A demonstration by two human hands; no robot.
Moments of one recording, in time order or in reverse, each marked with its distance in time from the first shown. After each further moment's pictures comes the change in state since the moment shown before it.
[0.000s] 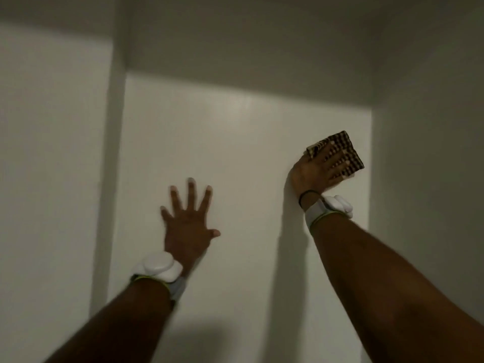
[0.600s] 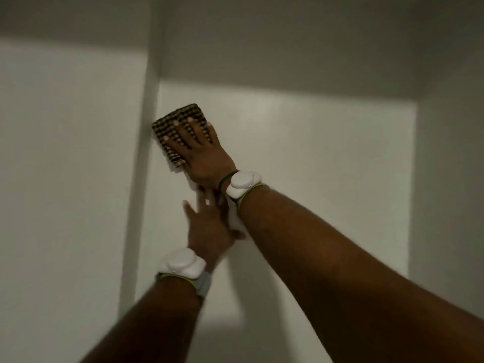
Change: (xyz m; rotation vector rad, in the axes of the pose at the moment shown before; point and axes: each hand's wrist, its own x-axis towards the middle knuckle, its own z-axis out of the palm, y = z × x) left_hand 0.003 0.000 -0.044 -0.096 -0.164 -0.072; right_hand -0.147 -0.202 0.056 -0.080 -0.165 -1.424
